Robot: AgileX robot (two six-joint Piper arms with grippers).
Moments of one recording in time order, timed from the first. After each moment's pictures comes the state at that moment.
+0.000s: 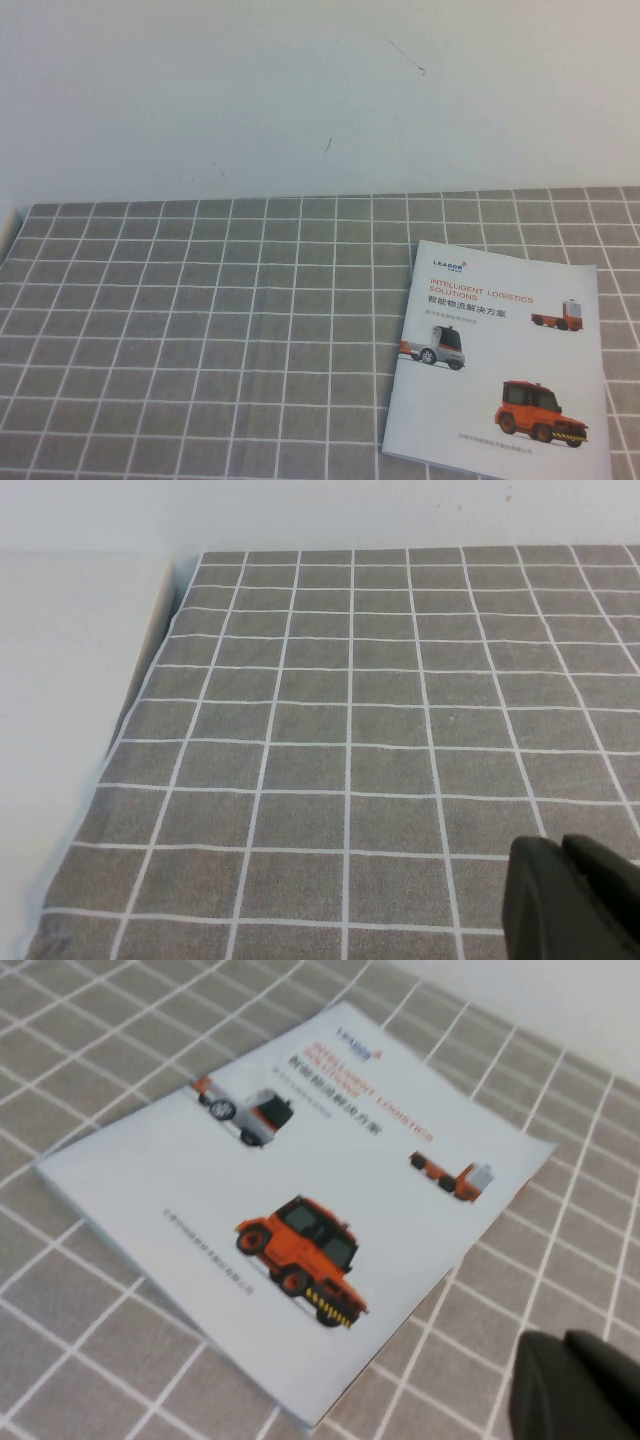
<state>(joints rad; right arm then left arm) 0.15 0.22 -0.26 0.26 0.64 -0.56 -0.02 -0.01 0.02 0.04 0.37 -0.12</state>
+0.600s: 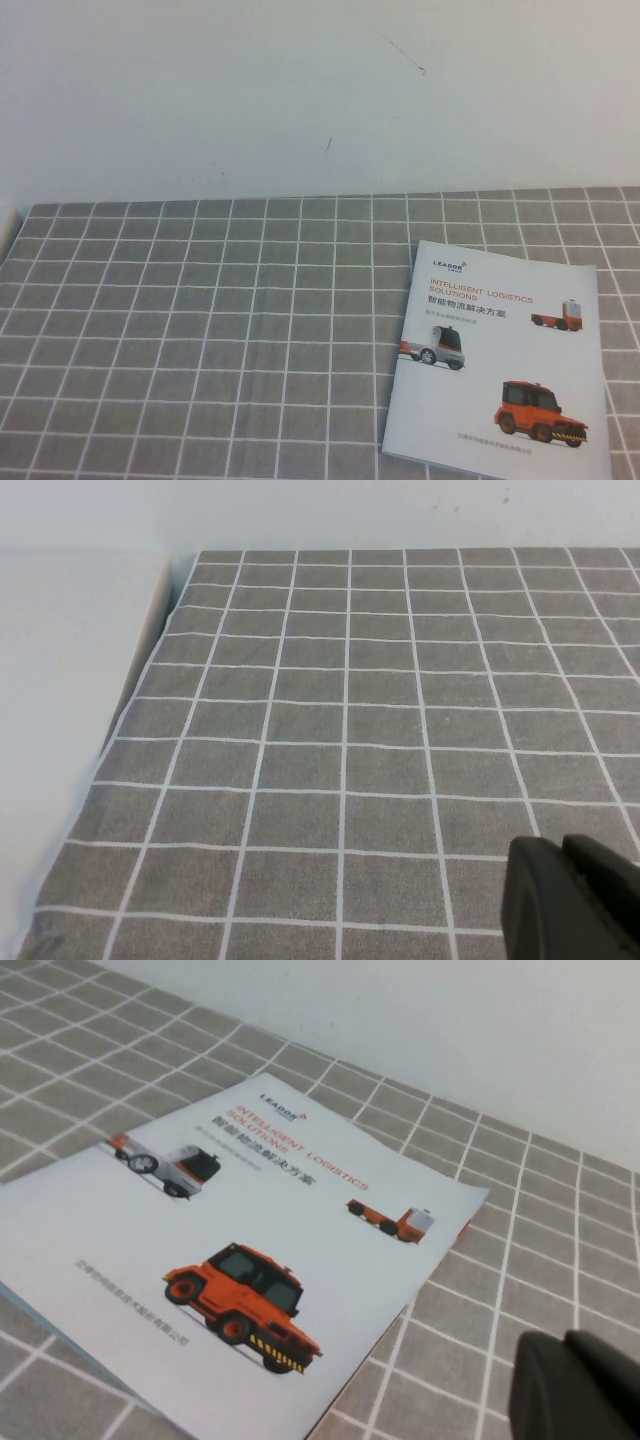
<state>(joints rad) 0.15 -0.01 0.03 0.25 0.36 -0.54 -0.02 -0.01 0.02 0.03 0.37 -0.12</state>
